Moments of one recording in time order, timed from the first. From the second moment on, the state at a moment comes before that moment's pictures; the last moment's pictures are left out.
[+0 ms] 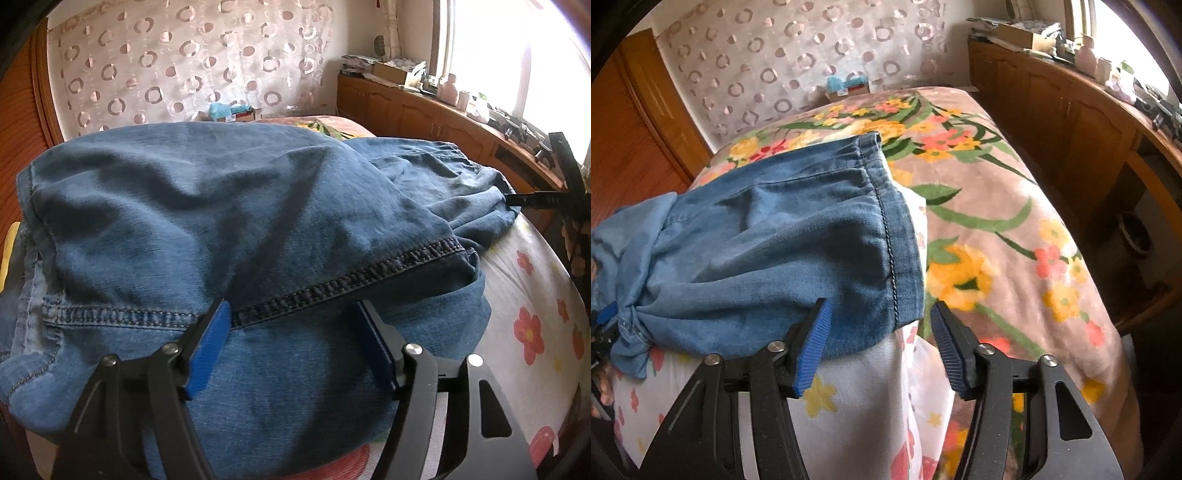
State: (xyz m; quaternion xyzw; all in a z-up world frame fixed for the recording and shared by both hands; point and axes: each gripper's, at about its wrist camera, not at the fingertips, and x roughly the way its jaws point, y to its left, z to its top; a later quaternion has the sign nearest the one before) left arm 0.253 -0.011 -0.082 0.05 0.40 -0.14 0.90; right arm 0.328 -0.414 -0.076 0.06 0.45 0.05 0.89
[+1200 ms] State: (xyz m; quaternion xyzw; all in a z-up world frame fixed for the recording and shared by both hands) left arm 0.187 0.050 0.002 -0.01 0.33 -0.14 0.93; right arm 0.271 -0.240 0.106 -0.07 0.25 0.19 0.95
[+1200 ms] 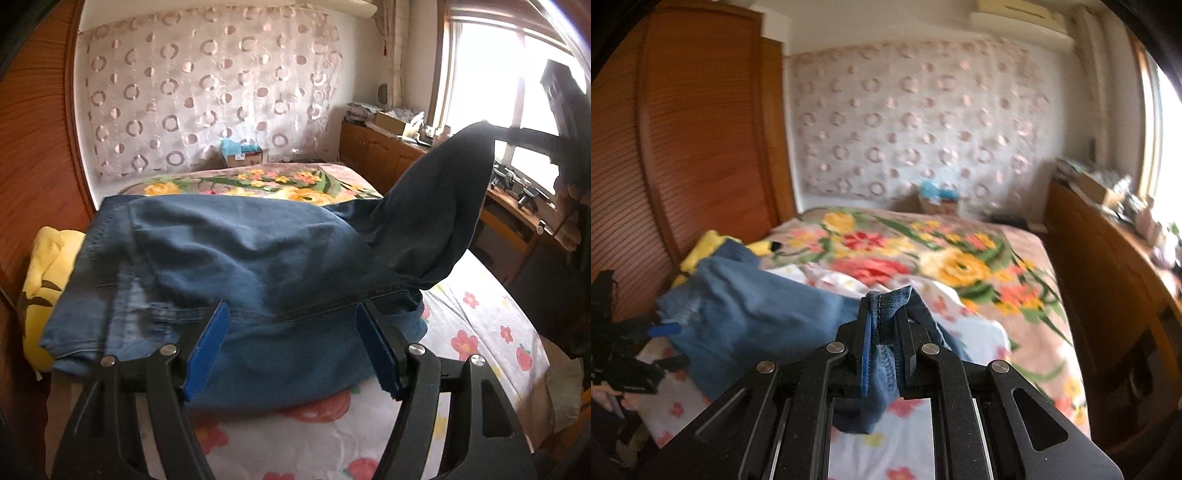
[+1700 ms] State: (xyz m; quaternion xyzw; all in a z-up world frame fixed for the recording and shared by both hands) left arm 0.170 0.088 0.007 -0.03 0.32 -0.11 0.94; right arm 0.265 -0.077 0.091 -0.14 0.28 0.33 0.89
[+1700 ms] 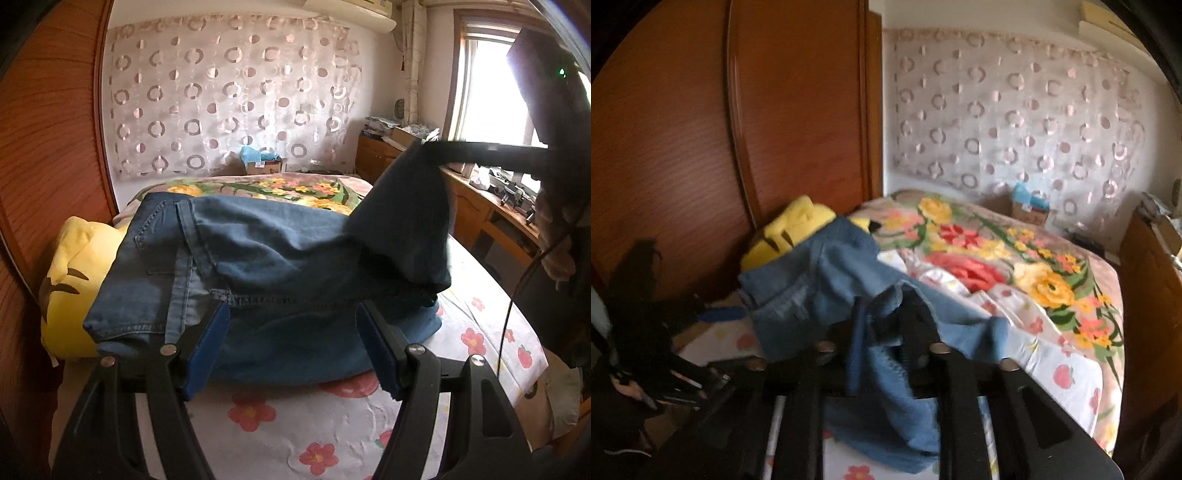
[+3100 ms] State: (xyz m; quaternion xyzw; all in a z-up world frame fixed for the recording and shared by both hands) left arm 0.189 0.068 0.000 -0.02 0.32 -0.17 0.93; right arm 0.328 -0.119 0.035 -0.06 0.37 0.34 0.86
